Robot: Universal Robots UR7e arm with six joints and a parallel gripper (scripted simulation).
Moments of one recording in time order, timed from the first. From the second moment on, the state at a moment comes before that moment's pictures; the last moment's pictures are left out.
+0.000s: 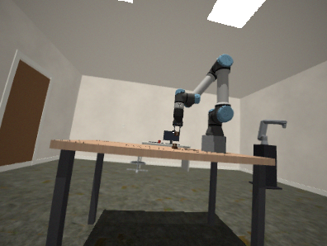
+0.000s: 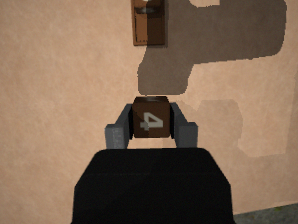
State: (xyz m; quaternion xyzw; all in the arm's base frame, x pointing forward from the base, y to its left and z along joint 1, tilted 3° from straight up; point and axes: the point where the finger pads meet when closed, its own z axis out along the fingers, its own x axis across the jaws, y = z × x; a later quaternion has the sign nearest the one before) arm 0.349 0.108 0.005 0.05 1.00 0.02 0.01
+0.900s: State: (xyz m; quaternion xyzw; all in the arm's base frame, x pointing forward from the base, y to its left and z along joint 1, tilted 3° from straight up) arm 0.341 0.020 0.011 0.05 1.00 0.02 0.01
